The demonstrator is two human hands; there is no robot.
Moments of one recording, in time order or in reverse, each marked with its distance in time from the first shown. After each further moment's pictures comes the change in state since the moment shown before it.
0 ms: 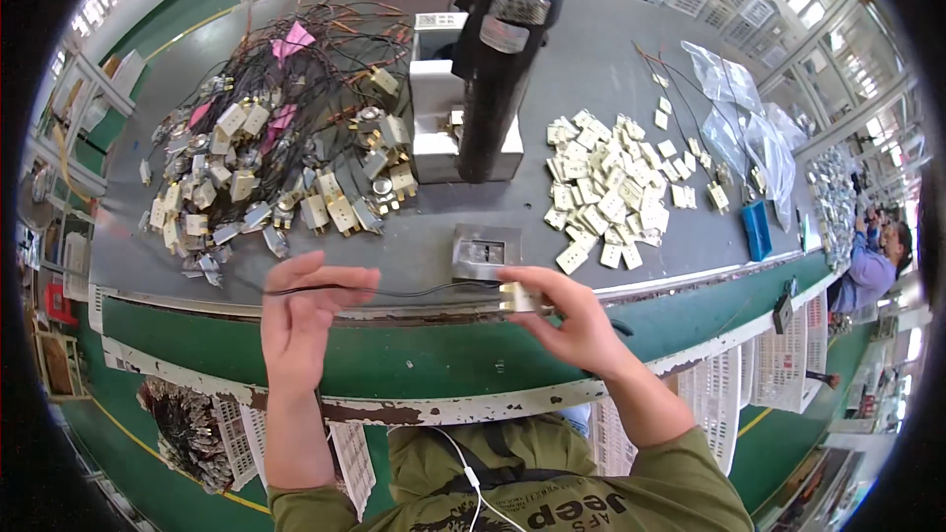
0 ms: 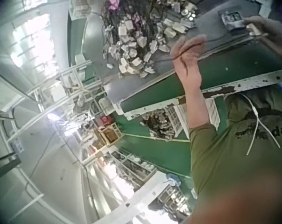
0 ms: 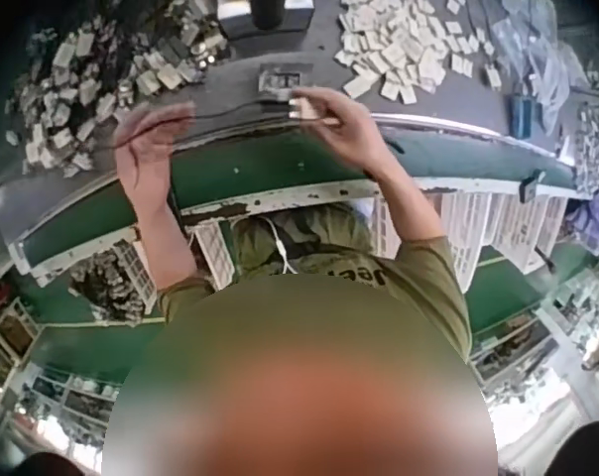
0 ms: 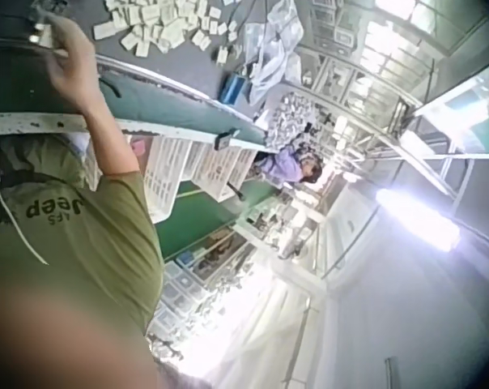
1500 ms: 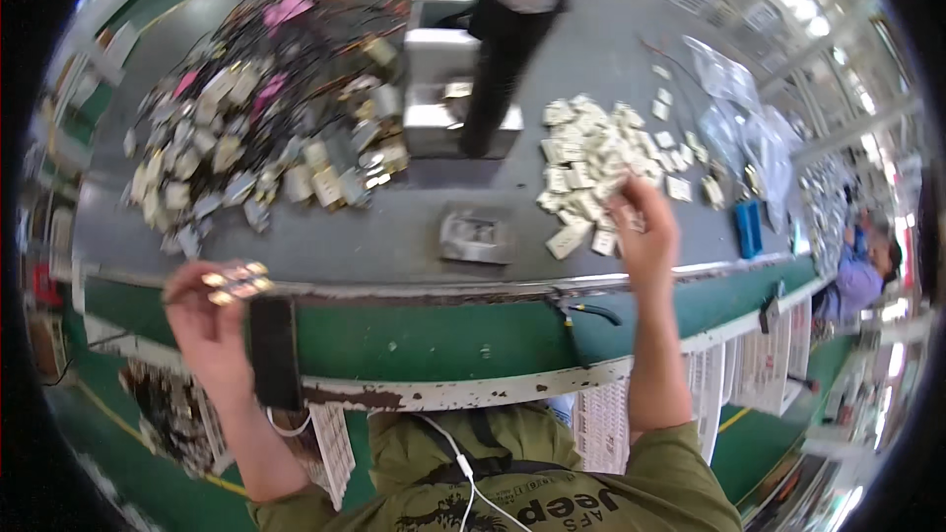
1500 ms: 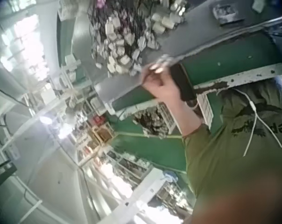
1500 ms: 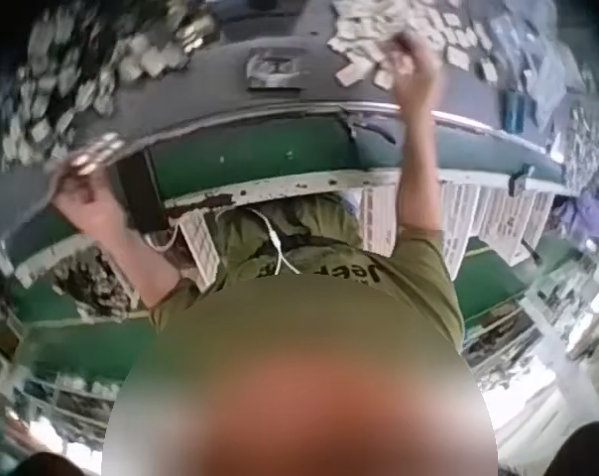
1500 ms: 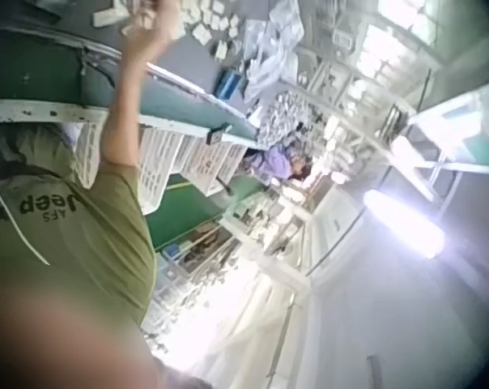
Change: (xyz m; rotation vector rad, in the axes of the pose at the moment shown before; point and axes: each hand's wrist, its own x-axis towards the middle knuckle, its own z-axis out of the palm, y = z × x) left_hand -0.038 0.027 -0.045 0.627 0.407 0.043; right_hand 0.017 0.028 -0.071 -0.395 0.617 0.054
